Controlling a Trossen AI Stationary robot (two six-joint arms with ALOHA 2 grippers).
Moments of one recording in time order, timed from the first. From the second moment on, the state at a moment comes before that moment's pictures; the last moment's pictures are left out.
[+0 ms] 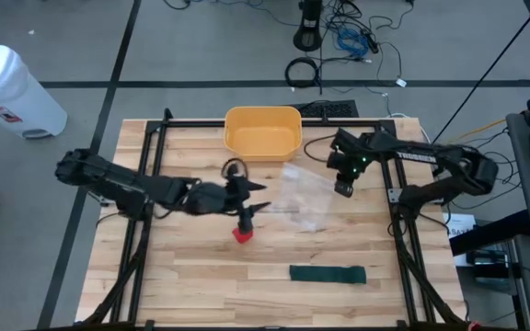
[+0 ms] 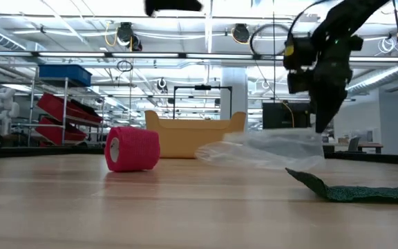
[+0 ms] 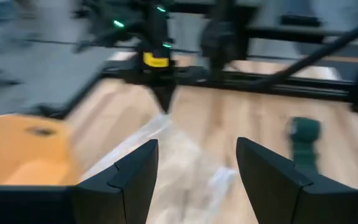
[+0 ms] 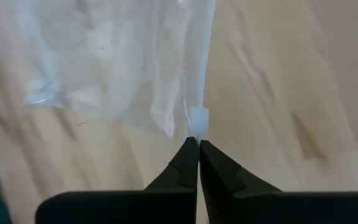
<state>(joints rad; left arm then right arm) -0.20 1.40 1.09 -0.05 -0.39 -0.11 -0.53 1.29 0.78 -0.82 -0.29 -0.09</state>
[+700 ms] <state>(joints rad) 0.04 1.71 1.20 0.09 0.13 -0.10 -0.04 1.19 0.80 -0.65 -0.13 0.09</state>
